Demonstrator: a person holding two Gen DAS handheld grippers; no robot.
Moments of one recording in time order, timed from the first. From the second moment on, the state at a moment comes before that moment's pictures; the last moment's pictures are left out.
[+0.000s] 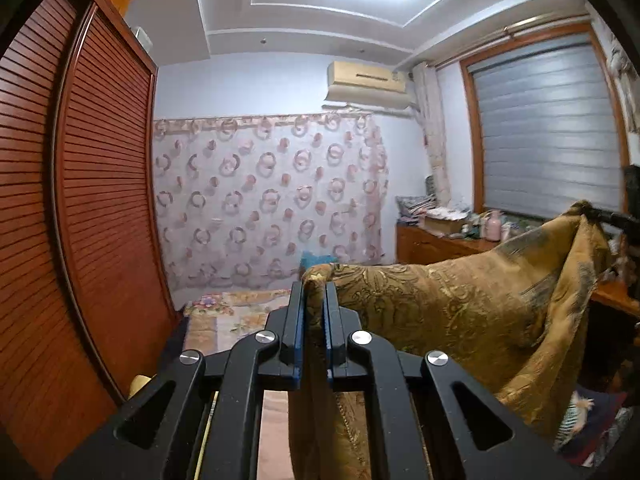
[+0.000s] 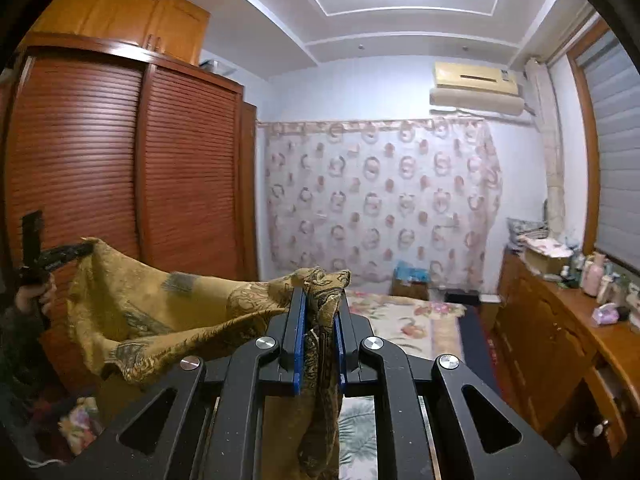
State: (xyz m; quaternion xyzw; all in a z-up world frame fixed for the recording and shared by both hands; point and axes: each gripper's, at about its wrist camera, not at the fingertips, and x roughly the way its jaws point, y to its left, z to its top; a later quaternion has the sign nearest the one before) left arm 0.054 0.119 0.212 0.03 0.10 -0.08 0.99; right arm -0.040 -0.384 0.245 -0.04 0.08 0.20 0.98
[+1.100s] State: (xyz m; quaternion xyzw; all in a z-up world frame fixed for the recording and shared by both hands) left arm 0.316 0.089 -0.044 0.04 0.35 -0.06 0.93; right arm 0.259 -0.306 0.088 -0.07 0.36 0.16 0.92
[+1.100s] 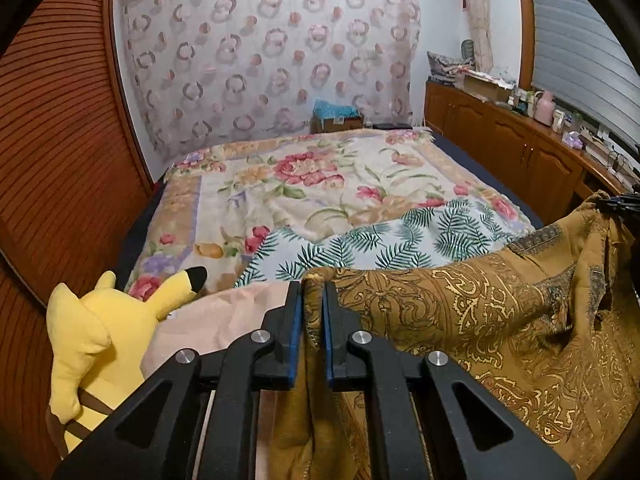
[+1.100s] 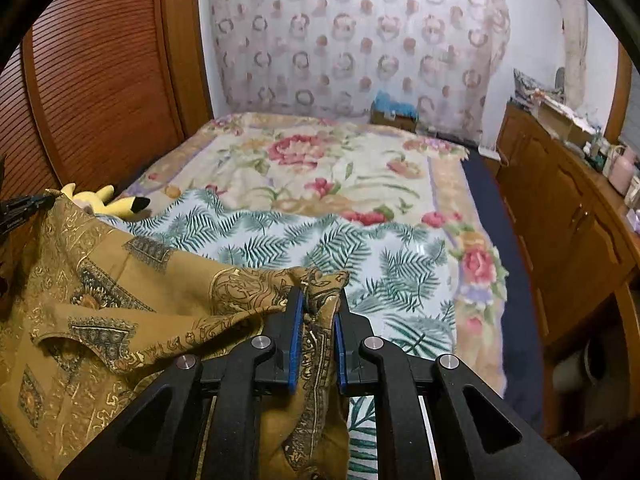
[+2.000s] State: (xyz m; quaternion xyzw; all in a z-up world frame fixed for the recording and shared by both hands) left arm 0.193 0.107 -0.075 0.00 0.39 -0.07 0.92; right arm 0.186 -0.223 0.068 -0.04 0.41 0.23 0.88
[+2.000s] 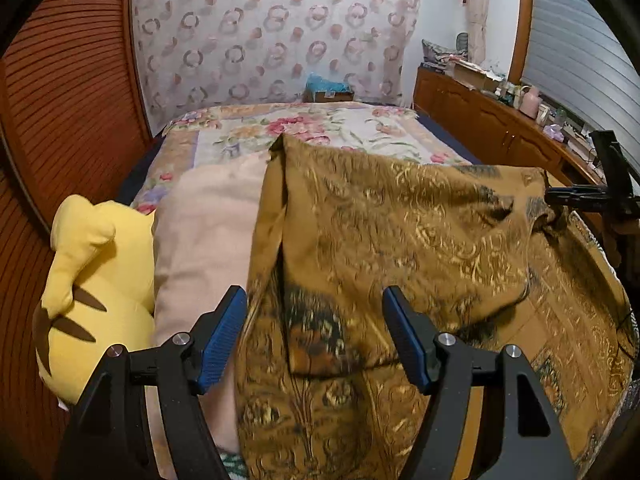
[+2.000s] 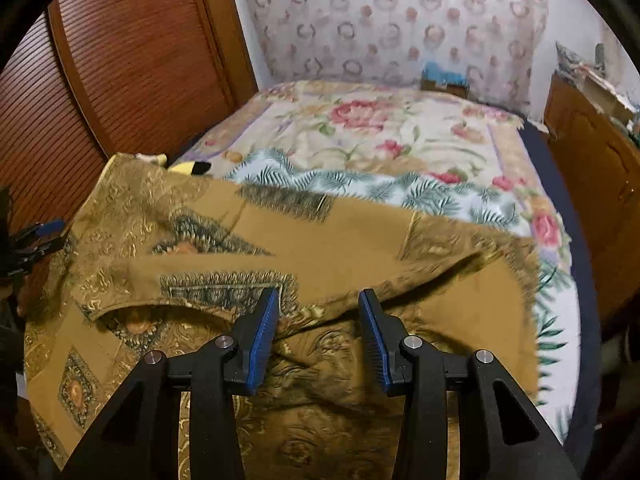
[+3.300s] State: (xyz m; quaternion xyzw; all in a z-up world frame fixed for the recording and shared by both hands) left arm 0.170 0.109 -0.091 0.00 0.39 -0.06 0.92; right arm 0.080 -0.252 0.039 -0.01 0.35 0.25 0.90
